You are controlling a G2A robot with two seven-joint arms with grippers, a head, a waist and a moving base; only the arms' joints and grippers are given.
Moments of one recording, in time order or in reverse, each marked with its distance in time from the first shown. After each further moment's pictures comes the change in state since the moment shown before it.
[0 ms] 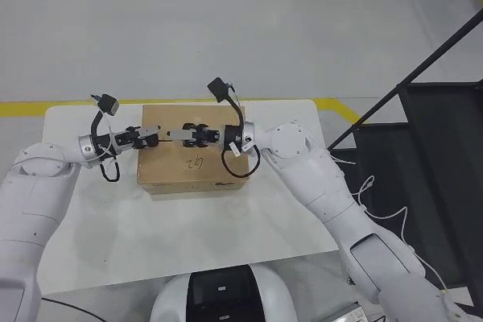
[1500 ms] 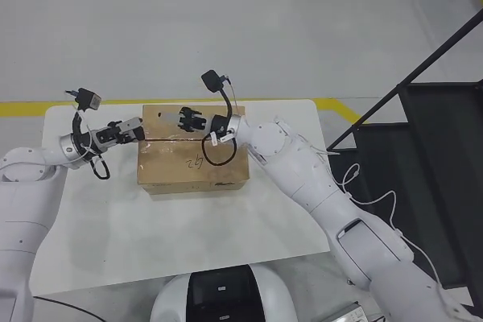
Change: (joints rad) left arm 0.068 0.028 -0.119 -0.085 -0.076 -0.047 -0.009; right arm 0.111 -0.075 -0.088 0.215 -0.127 -0.089 -0.287
